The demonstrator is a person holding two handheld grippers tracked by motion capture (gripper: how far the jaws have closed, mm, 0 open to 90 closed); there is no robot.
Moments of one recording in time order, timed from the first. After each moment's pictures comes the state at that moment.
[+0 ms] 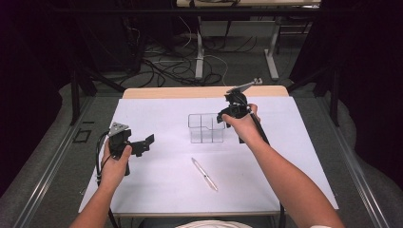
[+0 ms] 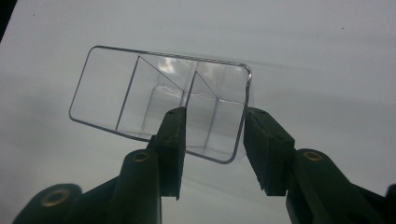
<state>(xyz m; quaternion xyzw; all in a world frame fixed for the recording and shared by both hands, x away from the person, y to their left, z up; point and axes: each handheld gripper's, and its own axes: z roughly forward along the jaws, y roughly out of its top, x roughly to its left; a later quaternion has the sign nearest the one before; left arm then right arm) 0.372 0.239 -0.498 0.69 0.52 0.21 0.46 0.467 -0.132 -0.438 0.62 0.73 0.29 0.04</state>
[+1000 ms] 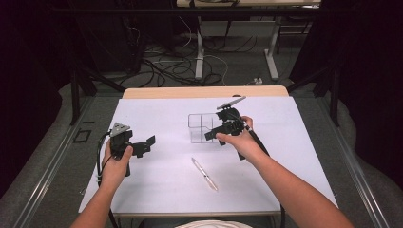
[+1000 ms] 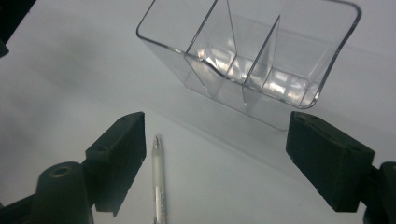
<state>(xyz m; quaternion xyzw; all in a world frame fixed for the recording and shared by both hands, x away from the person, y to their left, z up) 0.372 0.237 -0.500 0.70 0.51 0.20 0.45 0.418 -0.112 -0.451 0.52 0.79 0.32 0.03</state>
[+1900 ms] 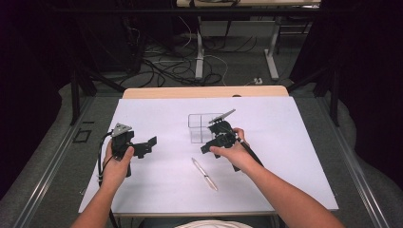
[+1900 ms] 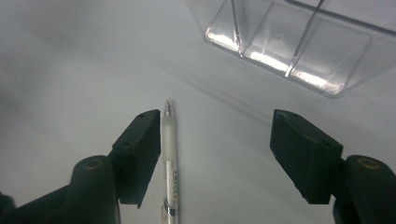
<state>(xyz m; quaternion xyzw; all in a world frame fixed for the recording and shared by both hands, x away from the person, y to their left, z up) 0.372 0.234 -0.501 0.71 0.51 0.20 0.45 0.402 -0.092 -0.484 0.51 0.81 0.28 0.01</state>
